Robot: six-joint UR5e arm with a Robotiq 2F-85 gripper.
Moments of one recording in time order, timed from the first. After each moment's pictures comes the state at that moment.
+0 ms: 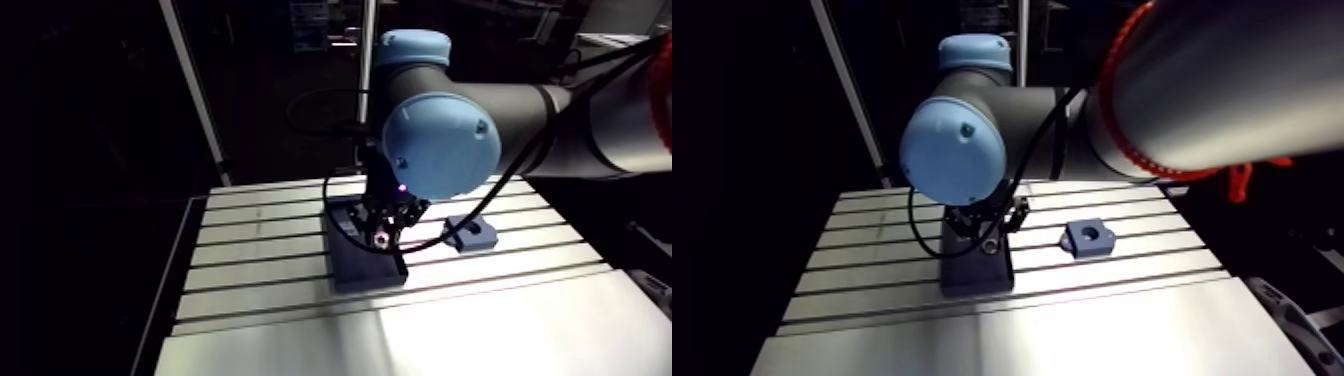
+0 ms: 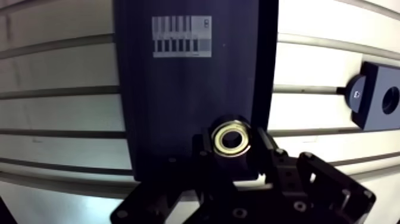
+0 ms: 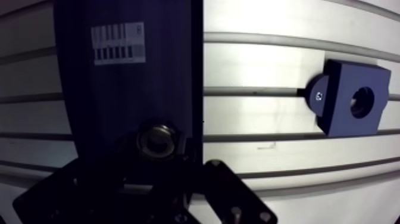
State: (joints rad) arm -0.17 -1.32 2.06 -2.27 -1.58 -1.75
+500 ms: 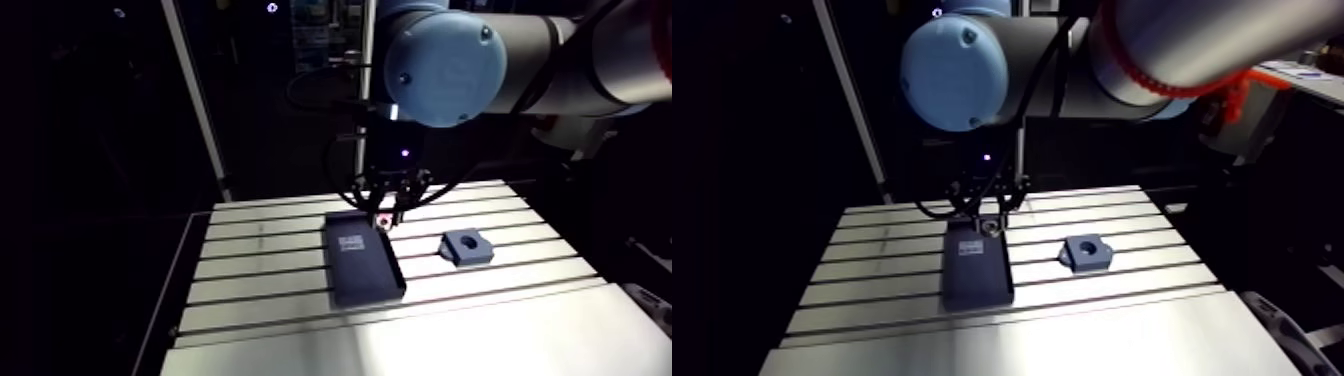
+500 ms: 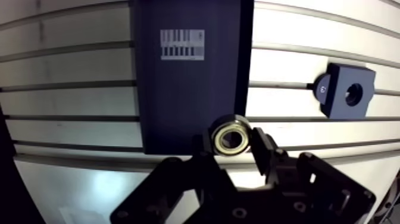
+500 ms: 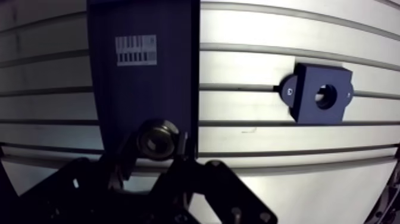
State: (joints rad) arm -0.17 -1.38 1.91 -2.04 -1.59 -1.76
